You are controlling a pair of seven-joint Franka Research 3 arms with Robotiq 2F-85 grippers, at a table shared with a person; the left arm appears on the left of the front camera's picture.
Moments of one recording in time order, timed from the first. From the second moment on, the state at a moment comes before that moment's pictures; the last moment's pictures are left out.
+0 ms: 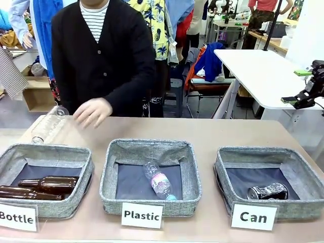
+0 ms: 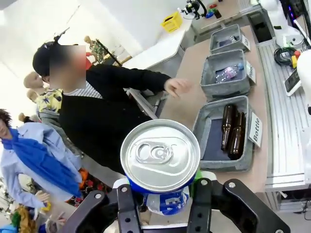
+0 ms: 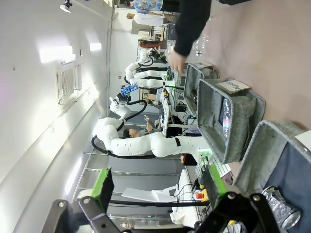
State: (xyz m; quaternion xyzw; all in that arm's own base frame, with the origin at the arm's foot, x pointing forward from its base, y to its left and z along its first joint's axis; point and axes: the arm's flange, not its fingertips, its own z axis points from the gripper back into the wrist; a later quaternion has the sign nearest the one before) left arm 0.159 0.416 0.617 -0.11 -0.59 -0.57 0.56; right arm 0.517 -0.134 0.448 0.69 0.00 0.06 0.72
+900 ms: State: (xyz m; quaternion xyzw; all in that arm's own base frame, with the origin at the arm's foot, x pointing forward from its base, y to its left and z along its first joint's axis) left arm 0.360 -0.020 0.607 -0.19 -0.45 -0.71 0.51; right arm 0.518 -0.134 0.448 0.69 0.00 0.07 0.72
